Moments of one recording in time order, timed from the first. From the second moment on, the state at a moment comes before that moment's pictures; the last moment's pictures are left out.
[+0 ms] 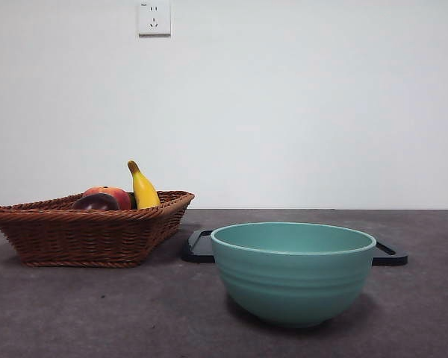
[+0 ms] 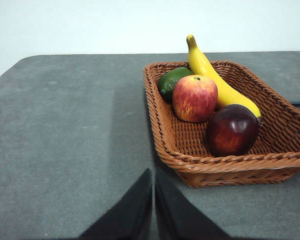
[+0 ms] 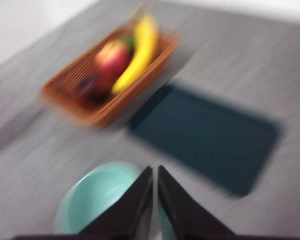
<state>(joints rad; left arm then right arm) -0.02 0.01 0.03 -0.18 0.10 0.01 0.26 0.61 0.84 -0.66 -0.36 0.02</state>
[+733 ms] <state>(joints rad) -0.02 0.01 0.03 -0.18 0.10 0.01 -0.04 0.07 0.12 -0.01 -0.15 0.00</state>
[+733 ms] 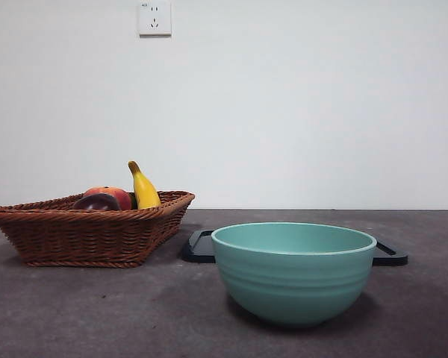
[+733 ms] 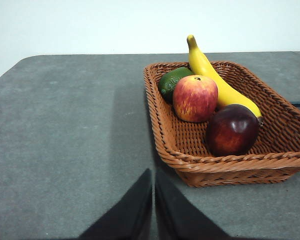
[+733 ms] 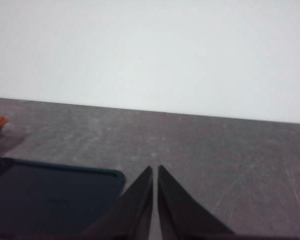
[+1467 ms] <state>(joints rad) -0.02 0.01 0.03 -0.18 0.10 0.01 -0.04 0.01 0.02 -0.15 -0.13 0.00</state>
